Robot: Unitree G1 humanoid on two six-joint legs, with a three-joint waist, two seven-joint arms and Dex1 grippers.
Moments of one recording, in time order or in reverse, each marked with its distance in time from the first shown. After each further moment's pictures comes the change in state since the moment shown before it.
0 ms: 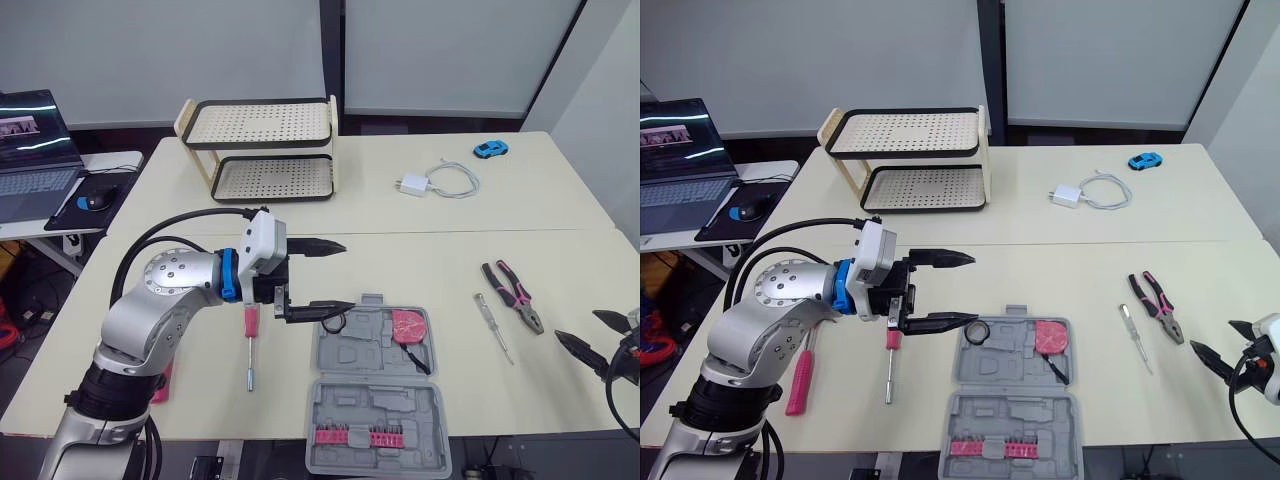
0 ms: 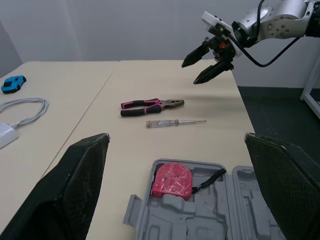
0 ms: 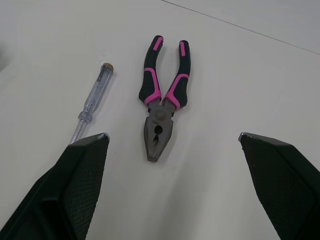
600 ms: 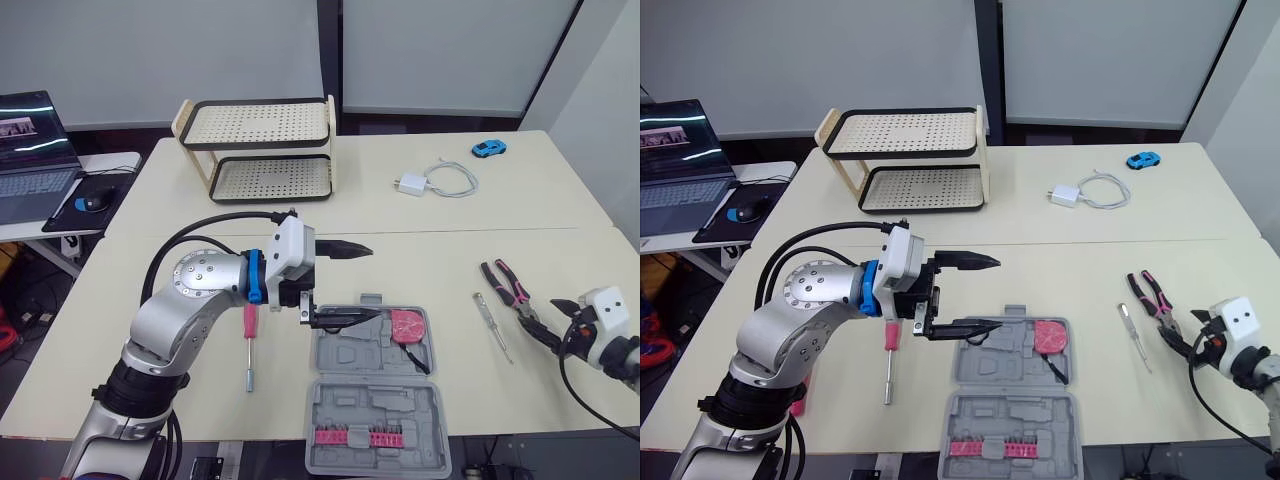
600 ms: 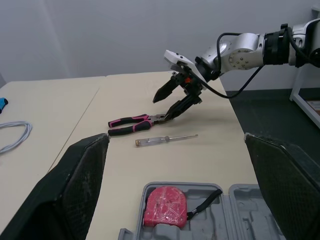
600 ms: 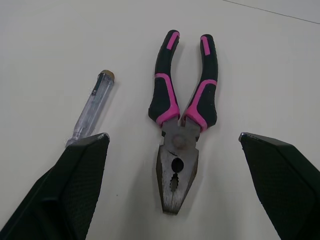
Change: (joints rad) left arm -0.046 -0.078 -0.087 -0.041 0.032 0.008 0.036; right arm -0.315 0.074 0.210 0.348 -0.079 -0.100 -0.034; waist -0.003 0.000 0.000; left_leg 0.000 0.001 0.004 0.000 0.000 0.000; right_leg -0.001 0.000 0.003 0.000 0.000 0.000
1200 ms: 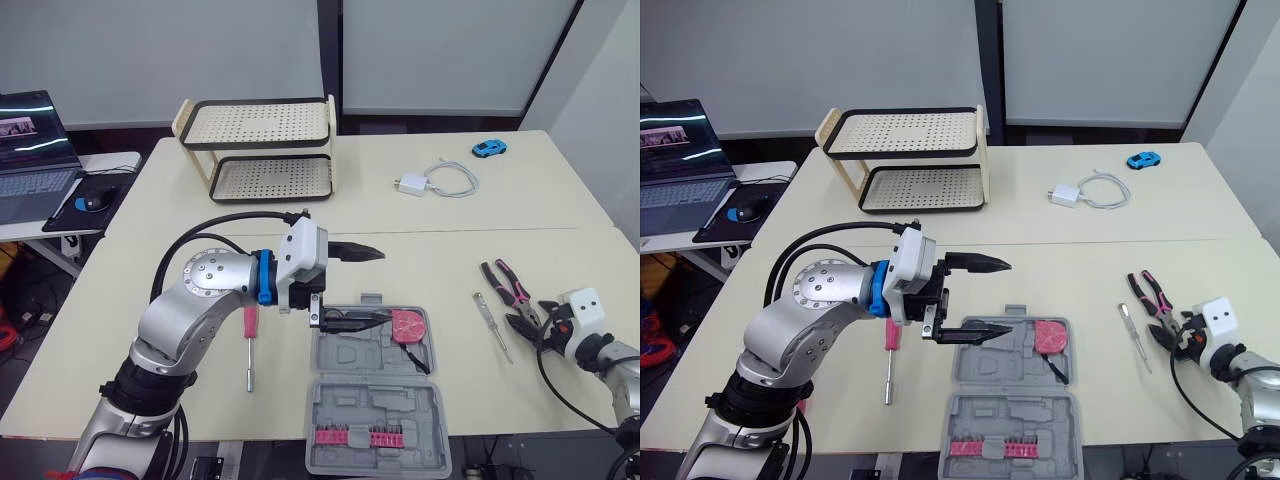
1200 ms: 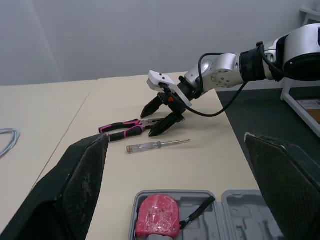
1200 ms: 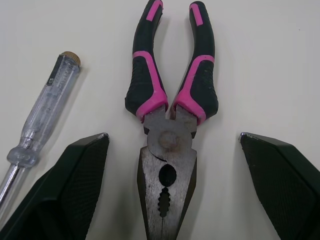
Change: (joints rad) left arm -0.026 -0.021 -0.027 -0.022 0.000 0.027 0.002; right arm -0.116 0.039 0.051 0.247 -0.060 -0.129 -0.047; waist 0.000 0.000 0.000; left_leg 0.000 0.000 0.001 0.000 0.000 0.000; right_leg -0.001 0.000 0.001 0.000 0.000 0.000
